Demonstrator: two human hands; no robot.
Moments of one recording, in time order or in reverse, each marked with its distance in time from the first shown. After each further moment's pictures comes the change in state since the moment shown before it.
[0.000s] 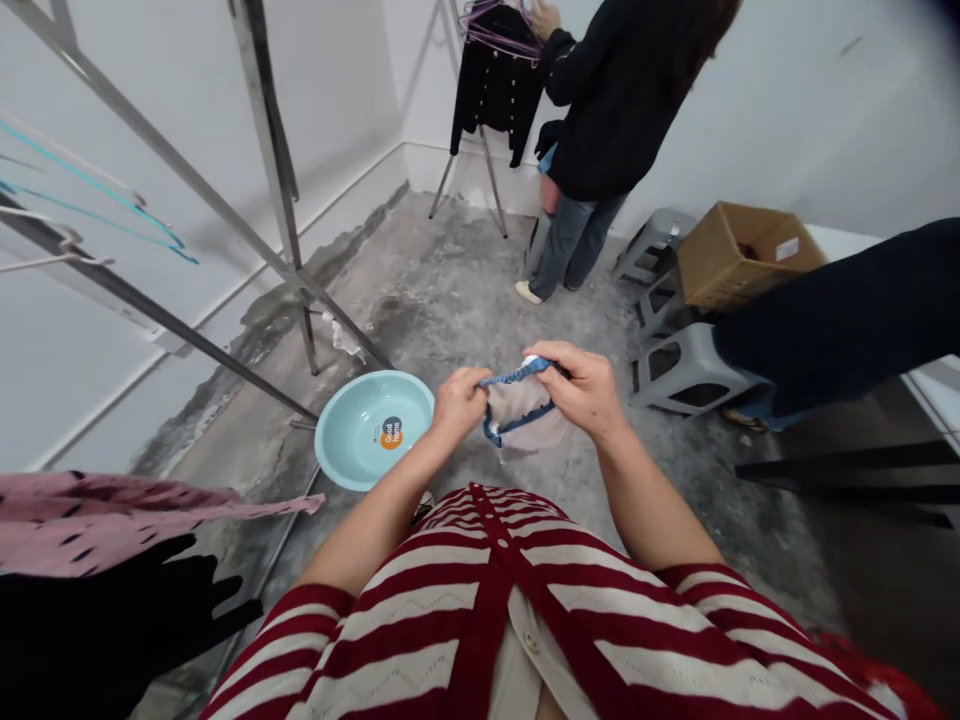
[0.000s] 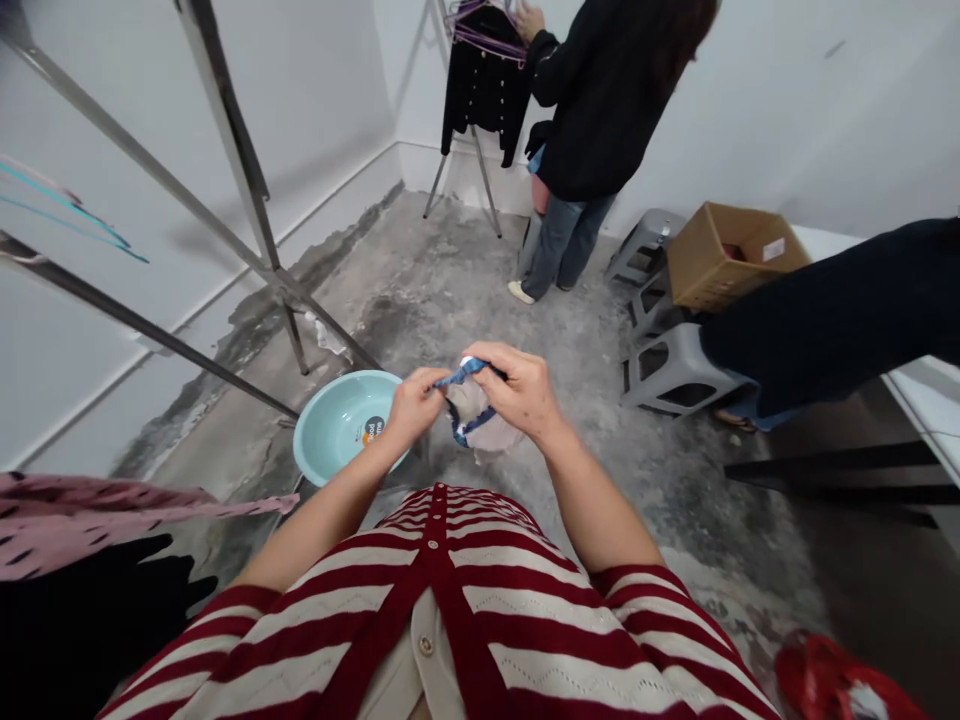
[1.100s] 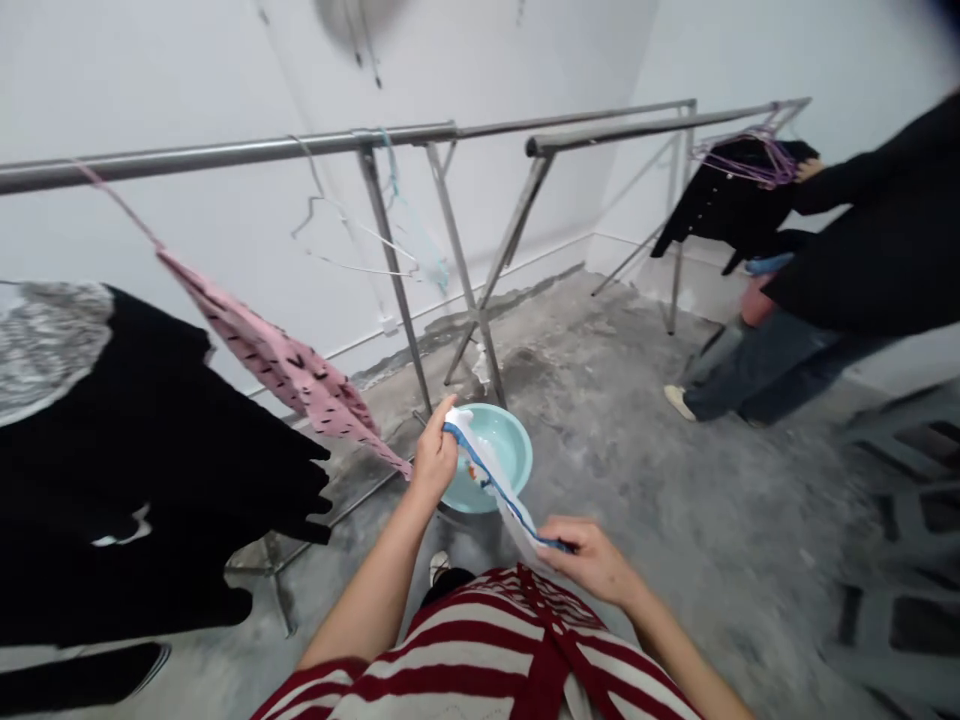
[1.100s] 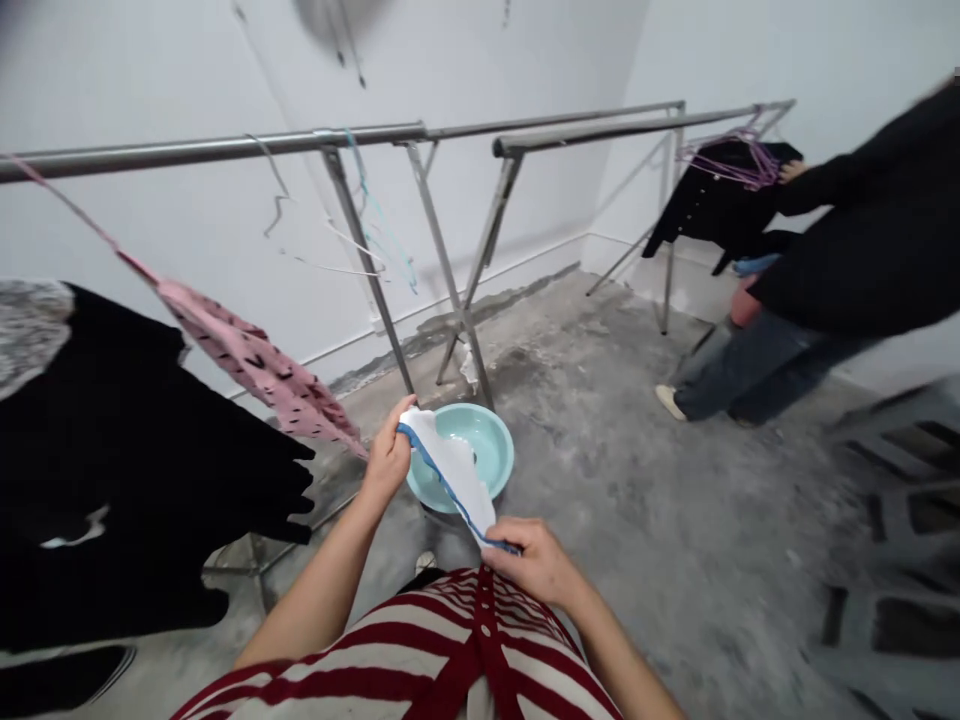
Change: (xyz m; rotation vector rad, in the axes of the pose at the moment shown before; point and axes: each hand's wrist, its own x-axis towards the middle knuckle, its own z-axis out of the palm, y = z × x) left_hand -0.102 -0.014 -0.121 0.108 0.711 -0.435; right_hand -0.067 0.007 0.082 0.498 -0.978 0.097
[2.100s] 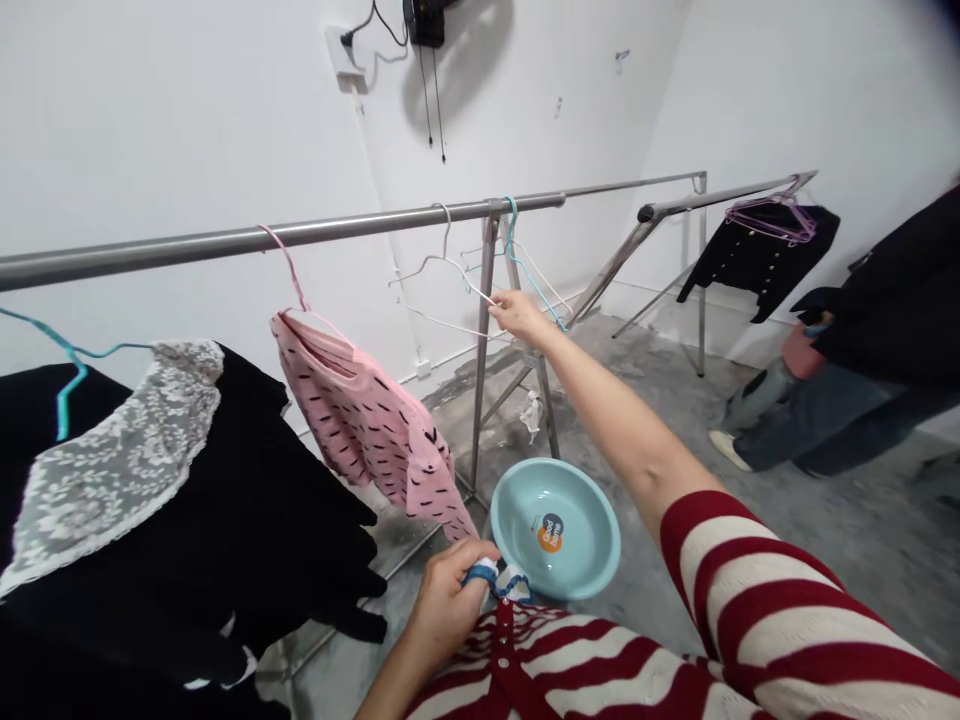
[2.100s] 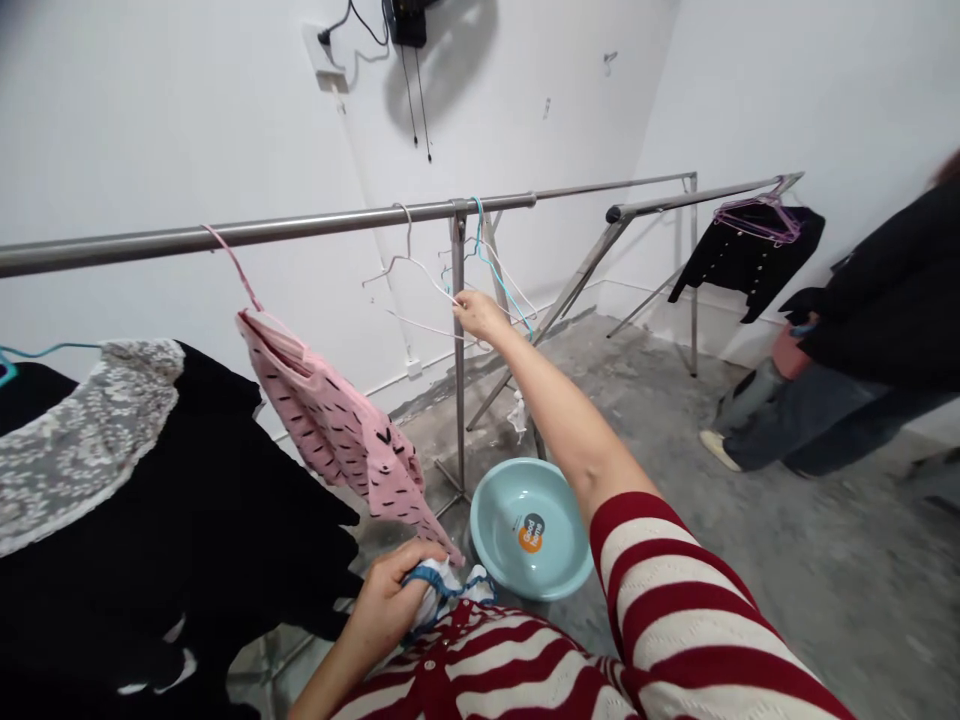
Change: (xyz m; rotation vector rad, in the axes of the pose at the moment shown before) left_hand -0.001 -0.098 -0.193 -0.095 -0.357 -0.037; right_hand 0.473 -0.189 0.007 -0.634 0.433 -0.118
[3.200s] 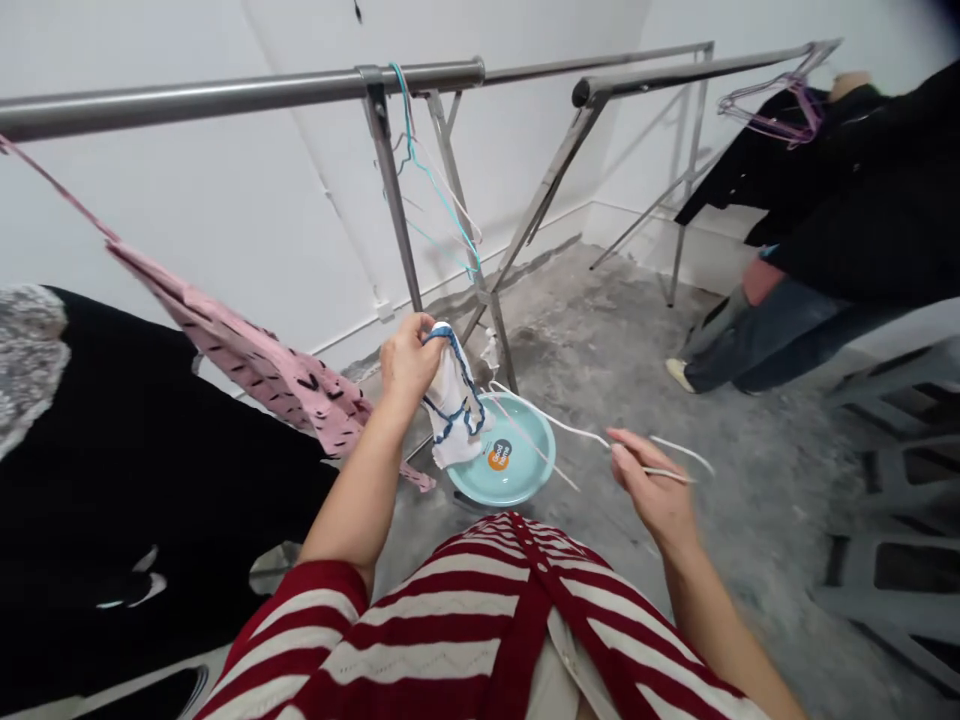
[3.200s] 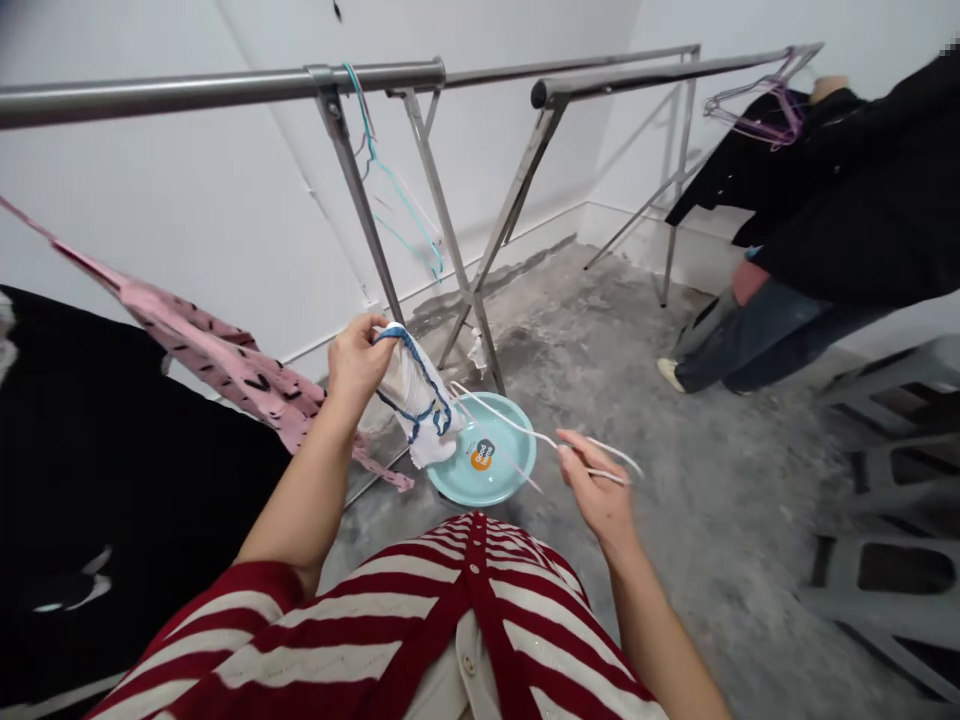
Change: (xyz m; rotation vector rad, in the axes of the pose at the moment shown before) left_hand 0.188 0.094 0.054 0.462 0.464 -0.004; right_hand -0.396 0.147 -0.084 0.580 0.312 0.532
